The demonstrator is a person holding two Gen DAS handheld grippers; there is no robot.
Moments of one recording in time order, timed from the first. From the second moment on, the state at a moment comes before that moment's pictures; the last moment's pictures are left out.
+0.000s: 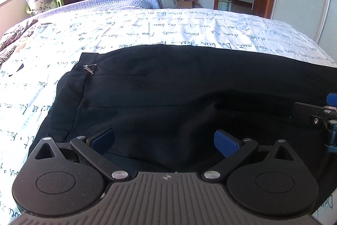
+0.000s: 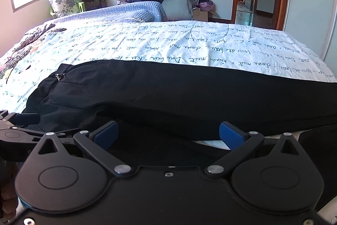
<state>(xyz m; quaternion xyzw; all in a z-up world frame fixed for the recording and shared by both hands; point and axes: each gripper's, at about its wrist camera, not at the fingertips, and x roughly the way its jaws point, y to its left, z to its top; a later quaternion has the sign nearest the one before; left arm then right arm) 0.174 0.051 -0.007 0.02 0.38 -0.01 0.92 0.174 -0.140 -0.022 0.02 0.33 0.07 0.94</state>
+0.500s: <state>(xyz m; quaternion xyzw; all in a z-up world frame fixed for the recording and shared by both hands) 0.173 0.050 -0.006 0.03 0.38 -0.01 0.92 0.175 -0.139 -0.023 0.03 0.33 0.07 0.94</state>
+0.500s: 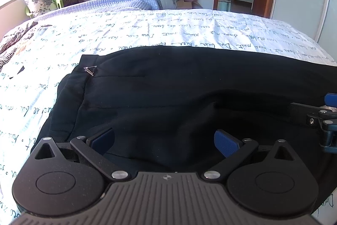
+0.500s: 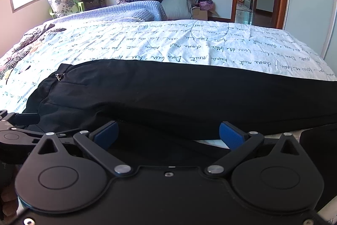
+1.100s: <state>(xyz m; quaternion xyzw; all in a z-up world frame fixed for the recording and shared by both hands) 0.190 0.073 0.002 0.04 0.37 0.00 0.93 0.184 -0.134 -0.029 0.02 0.34 0.07 0.94</state>
